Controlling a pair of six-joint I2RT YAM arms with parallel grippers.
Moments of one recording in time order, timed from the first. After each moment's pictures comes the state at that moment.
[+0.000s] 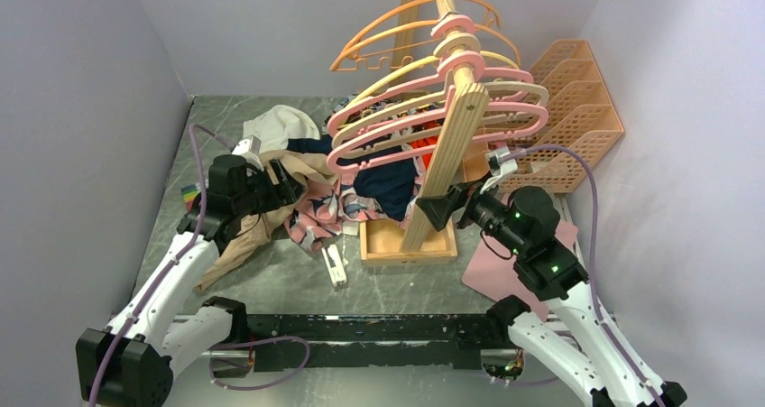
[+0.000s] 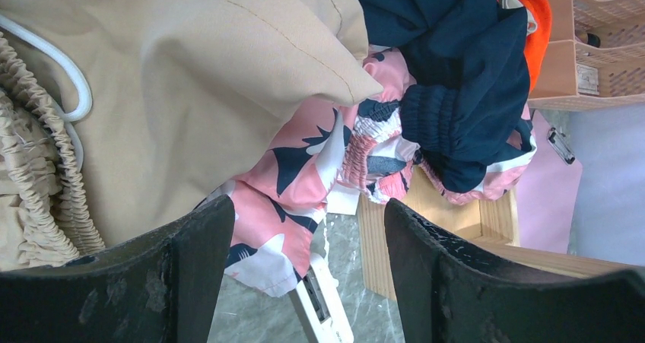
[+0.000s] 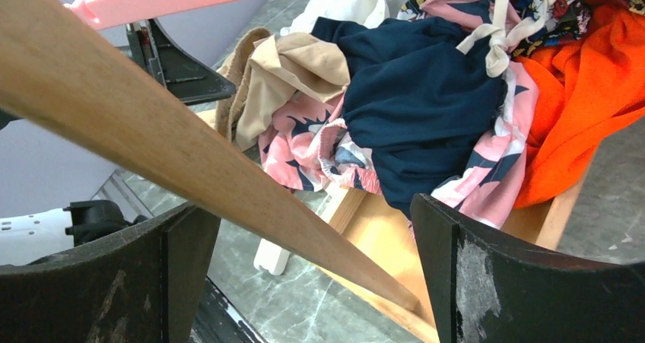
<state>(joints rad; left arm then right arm) -0.25 0.95 0.71 -0.30 0.18 -0.57 0.53 0.60 0.78 -0.30 -0.18 0.38</state>
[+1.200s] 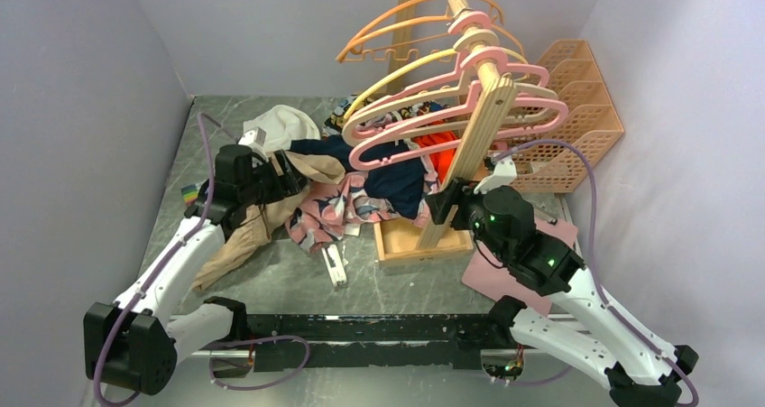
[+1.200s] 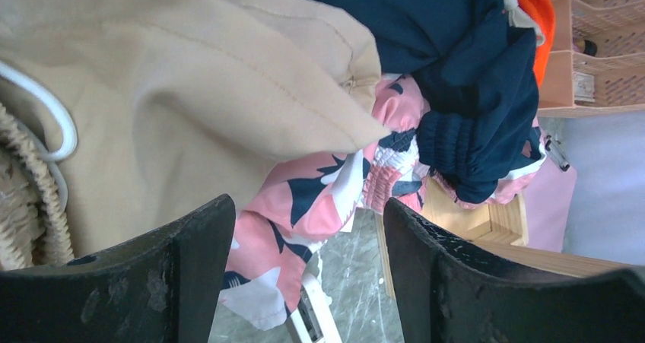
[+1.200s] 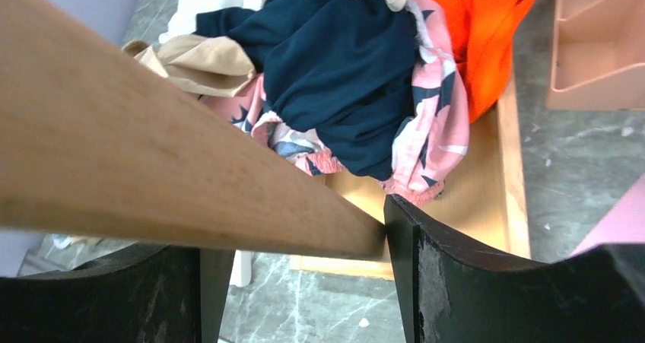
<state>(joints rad) -0.25 1.05 0.75 -0.25 0.19 -0.57 0.79 0.70 0.87 -0.52 0.37 0.54</state>
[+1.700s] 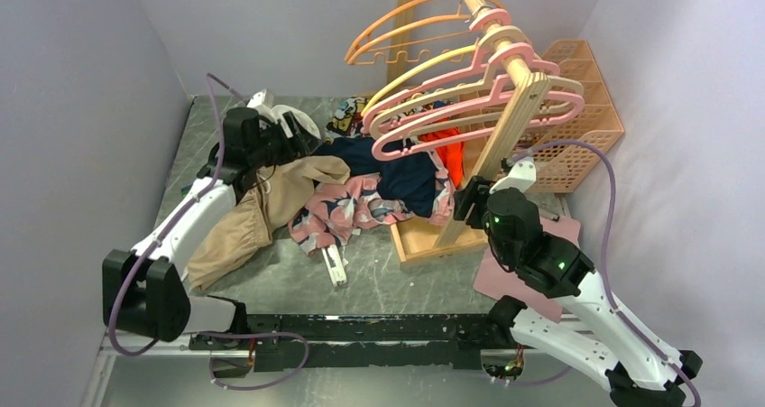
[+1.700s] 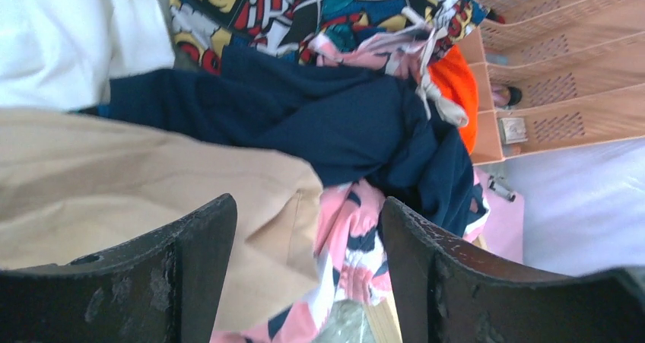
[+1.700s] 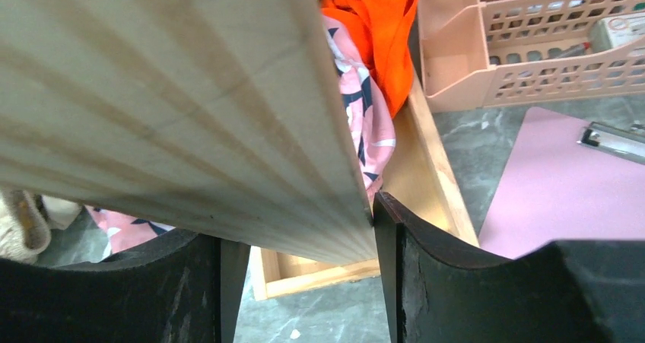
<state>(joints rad) -0.25 1.30 0.99 -0.11 0.25 -0.58 0.79 0.68 0.93 -0.68 0.62 0.52</state>
